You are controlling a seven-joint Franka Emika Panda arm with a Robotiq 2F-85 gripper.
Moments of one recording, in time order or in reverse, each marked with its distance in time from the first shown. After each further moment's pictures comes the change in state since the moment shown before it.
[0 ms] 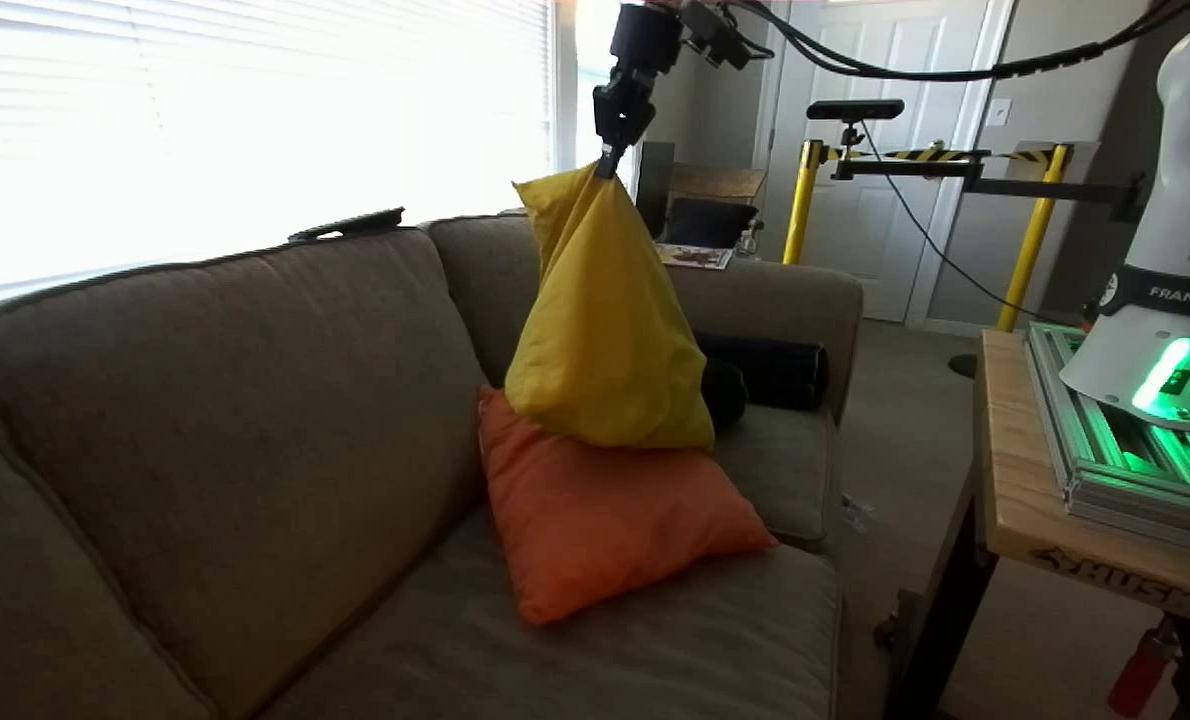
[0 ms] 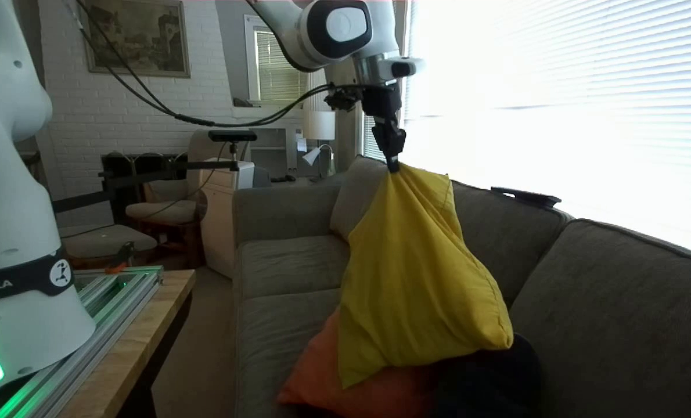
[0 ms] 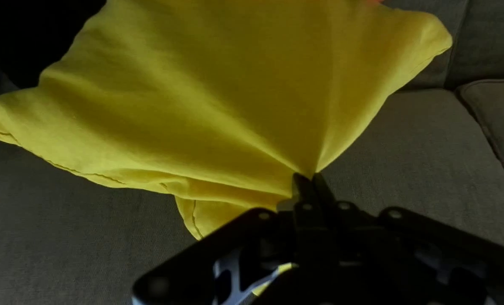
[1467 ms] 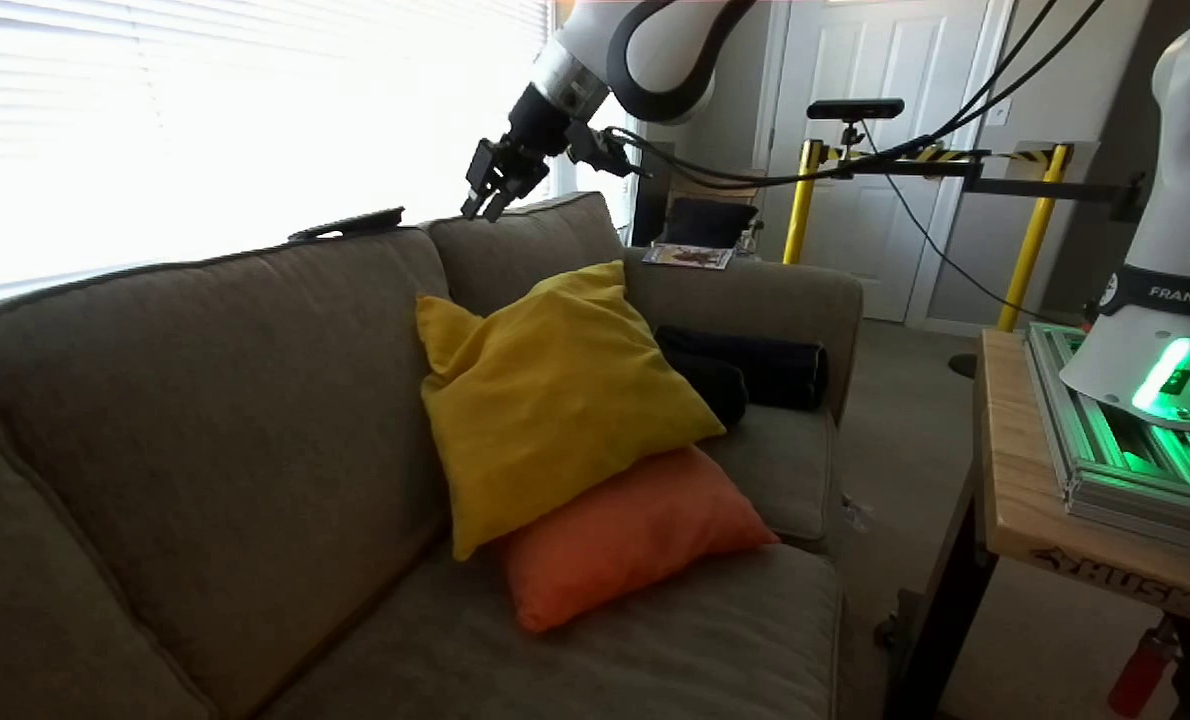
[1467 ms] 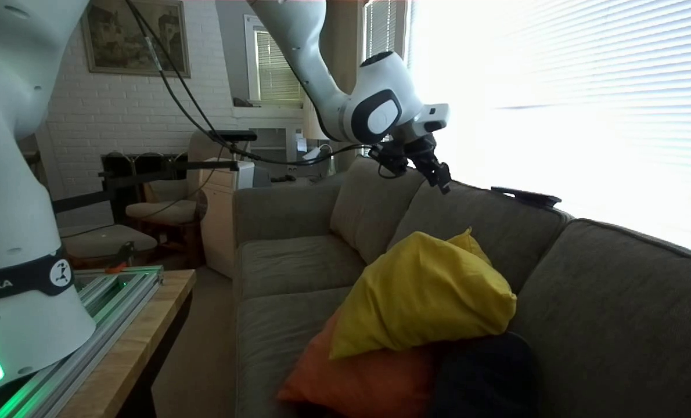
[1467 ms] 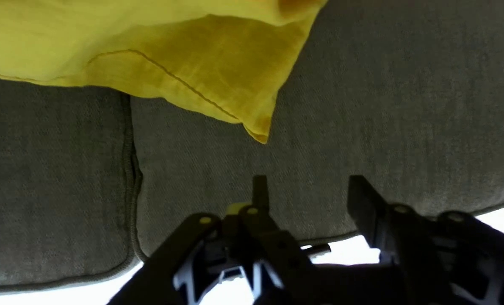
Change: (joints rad) arm 0.056 0.454 -0.024 0.274 -0.014 0.573 -0.015
